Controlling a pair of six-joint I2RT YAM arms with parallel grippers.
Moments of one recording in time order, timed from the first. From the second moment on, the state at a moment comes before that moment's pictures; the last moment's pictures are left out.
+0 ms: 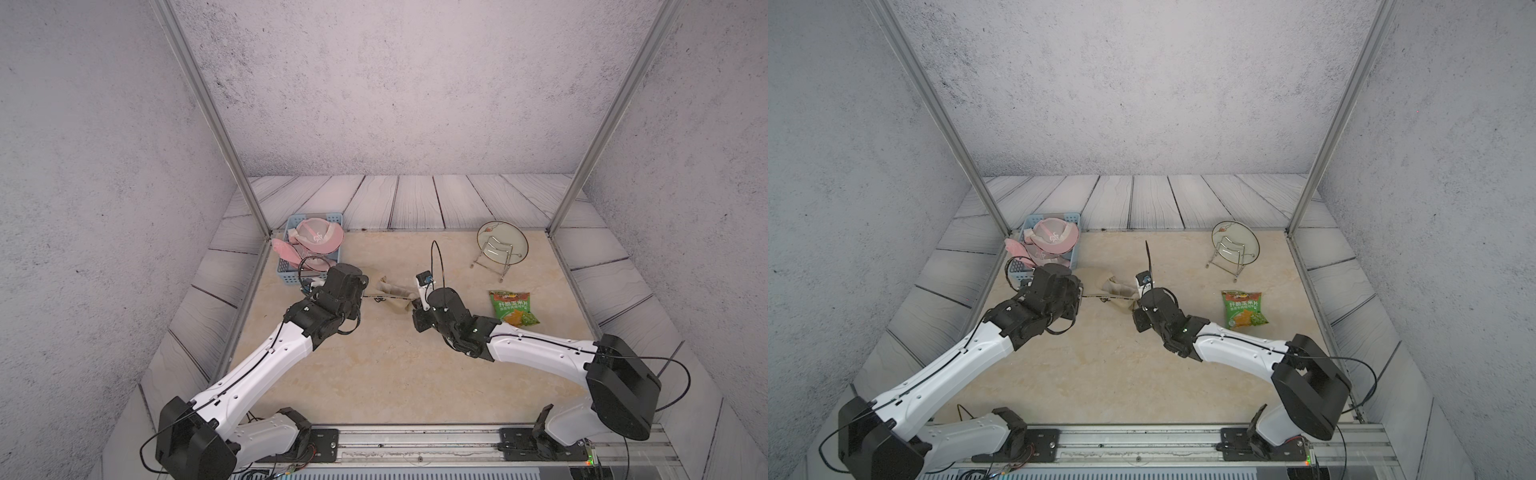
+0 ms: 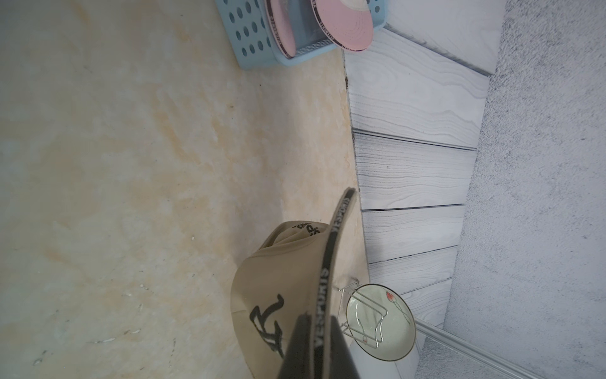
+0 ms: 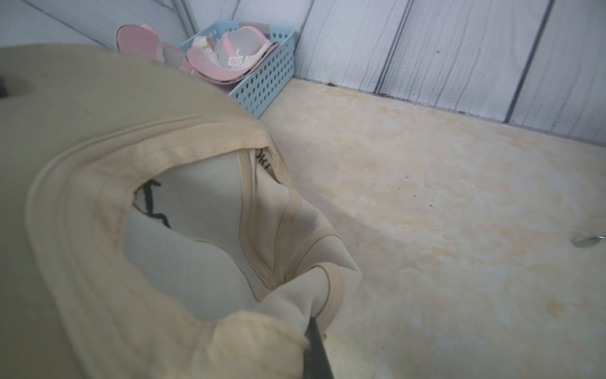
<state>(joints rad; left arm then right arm) -0.59 1.17 1.00 -0.50 -0.30 -1.68 0.88 1.49 0.87 0.08 0.21 0.23</state>
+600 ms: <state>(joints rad) -0.34 1.57 1.22 -0.20 0.55 -1.05 0.76 1.46 0.84 -0.02 -0.64 0.01</state>
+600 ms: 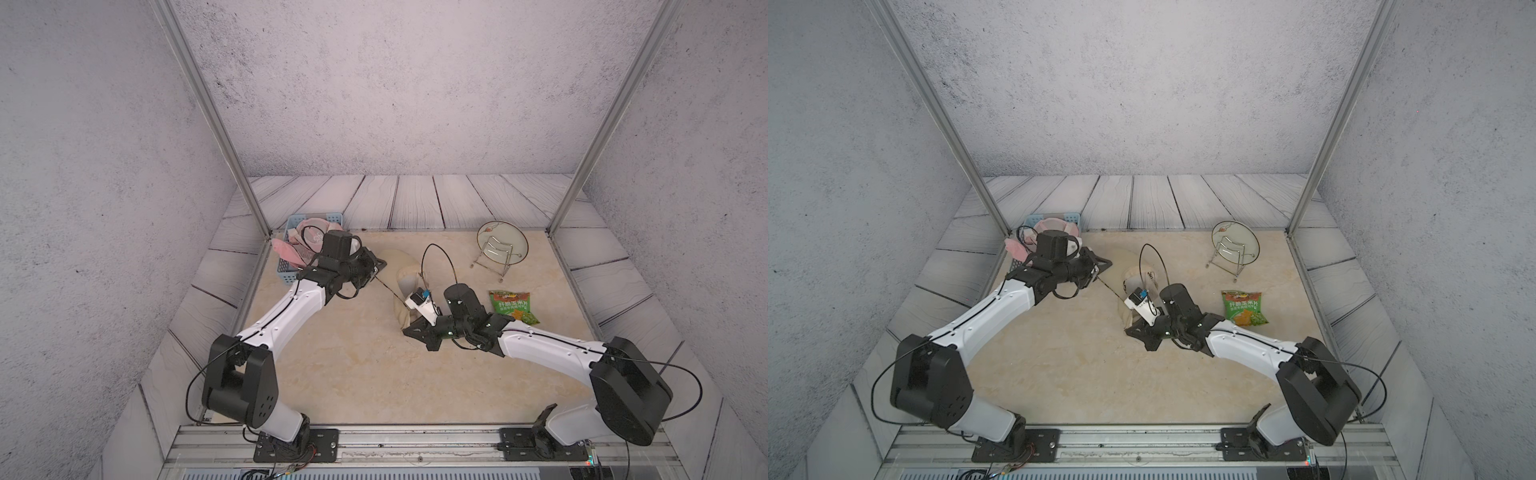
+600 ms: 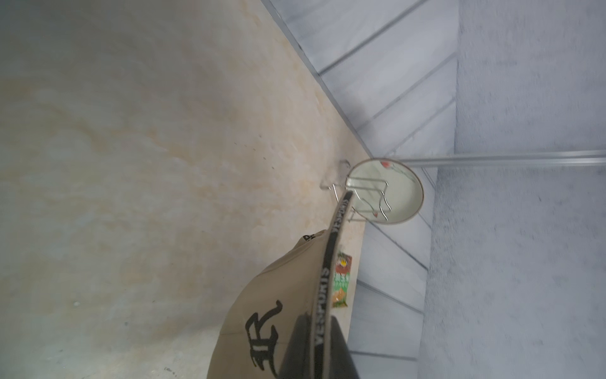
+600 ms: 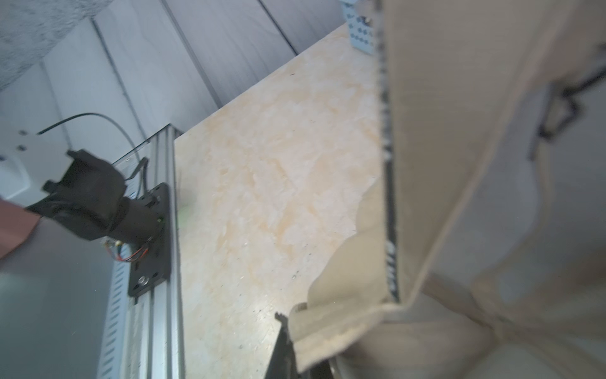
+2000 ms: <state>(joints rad) -0.24 1.63 1.59 -0.85 1.01 0.15 0.36 1.35 0.91 -0.15 -0.81 -0.06</state>
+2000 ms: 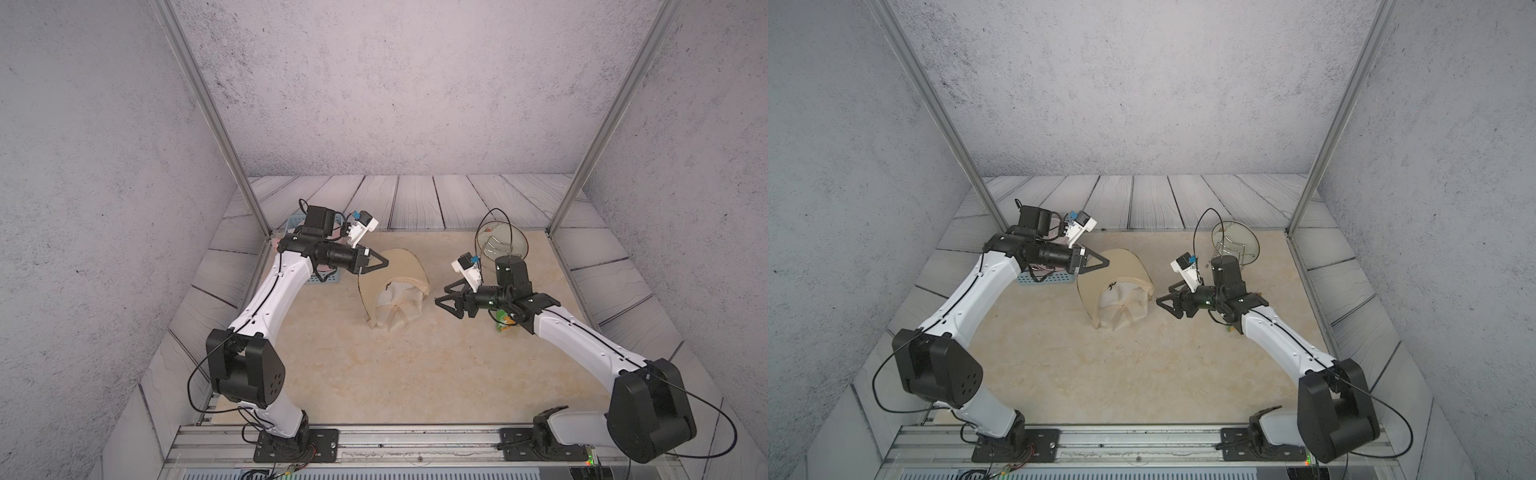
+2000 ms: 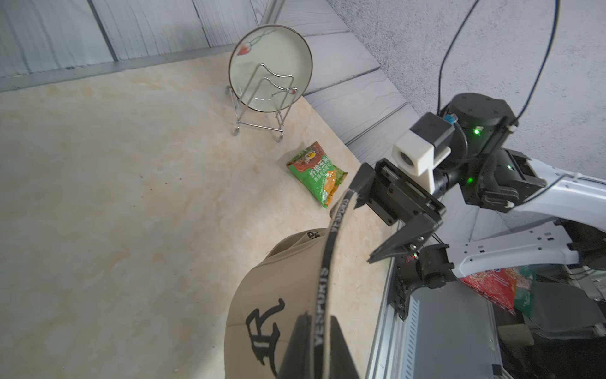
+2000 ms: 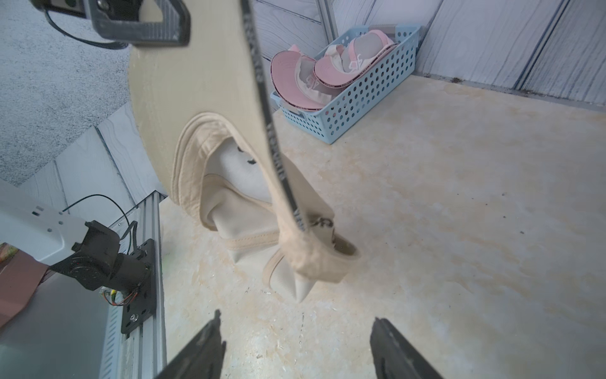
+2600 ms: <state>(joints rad) -0.24 1.63 1.57 -0.73 1.10 0.03 0.36 1.52 1.05 -0.28 -1.12 -0.27</state>
